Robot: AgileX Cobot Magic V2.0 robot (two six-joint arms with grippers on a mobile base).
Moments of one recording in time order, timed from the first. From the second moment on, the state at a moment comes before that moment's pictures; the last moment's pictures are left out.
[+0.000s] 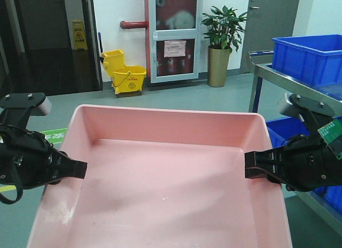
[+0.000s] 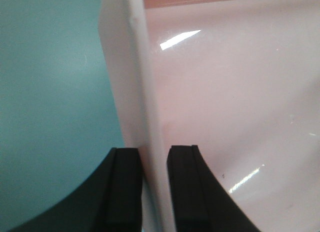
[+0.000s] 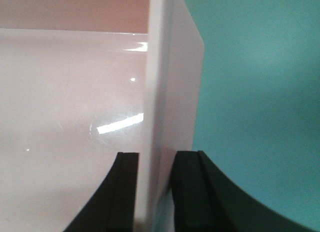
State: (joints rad) left arm -0.29 1.34 -1.24 -0.35 0.78 0.18; right arm 0.15 1.34 -1.18 0.43 0.74 -0.13
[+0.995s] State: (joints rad) left arm -0.29 1.34 -1.24 -0.35 0.78 0.18; right arm 0.15 1.34 -1.18 0.44 0.73 -0.13
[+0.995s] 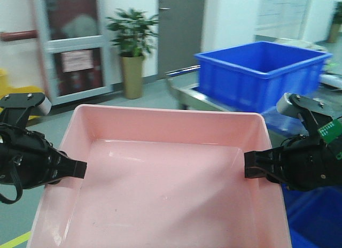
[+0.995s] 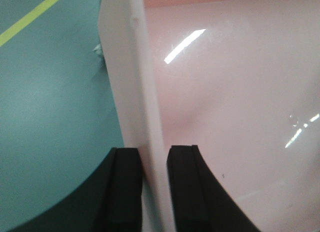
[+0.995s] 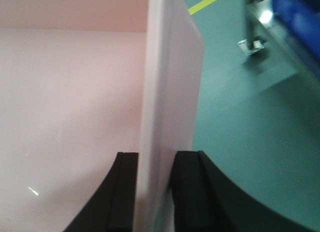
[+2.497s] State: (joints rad) left arm -0.29 1.34 -1.24 -0.35 0.78 0.18; right arm 0.15 1.34 -1.18 0.43 0.73 -0.13
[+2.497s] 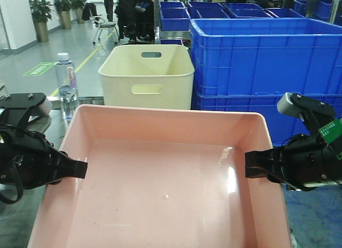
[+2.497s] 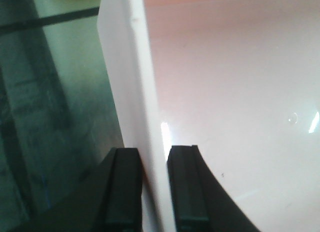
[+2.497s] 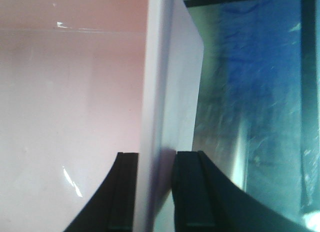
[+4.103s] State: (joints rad) left arm -0.29 1.34 -1.24 -0.36 0.77 0.18; right arm 0.15 1.34 -1.18 0.43 0.76 -0.13
